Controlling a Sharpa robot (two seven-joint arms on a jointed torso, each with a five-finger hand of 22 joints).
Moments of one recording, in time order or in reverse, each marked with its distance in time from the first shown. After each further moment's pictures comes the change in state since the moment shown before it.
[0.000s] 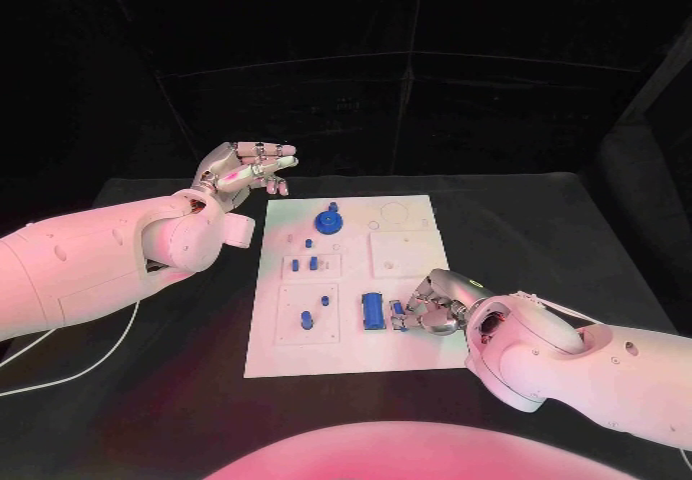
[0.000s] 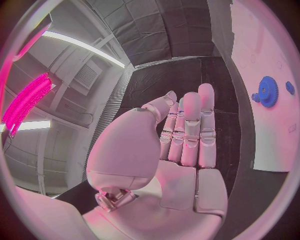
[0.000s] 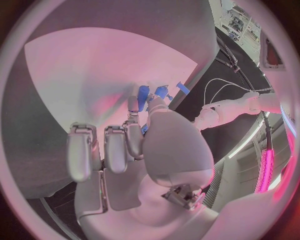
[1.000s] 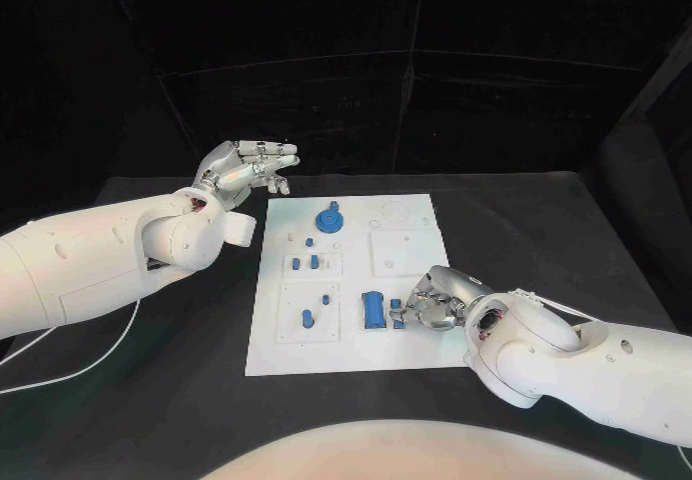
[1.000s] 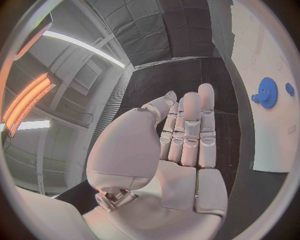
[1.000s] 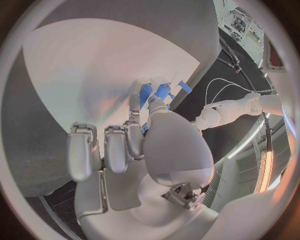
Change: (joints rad) left arm 0.000 -0.001 0.000 0.002 0.000 0.005 -0.004; left_hand 0.000 0.000 0.000 0.000 0.000 0.000 0.000 0.000 0.000 0.000 0.000 0.000 0.000 0.000 0.000 0.000 -0.001 0.000 0.000 0.000 0.000 0.000; right arm 0.000 0.013 0.000 -0.017 -0.015 -0.011 -0.003; right_hand -0.026 0.003 -0.041 0.034 -0.091 -0.007 -0.006 0.036 0.053 0.000 -0.007 0.004 0.001 0.000 -0.007 0.000 0.000 0.000 -0.003 -0.003 0.000 0.000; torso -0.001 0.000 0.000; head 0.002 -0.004
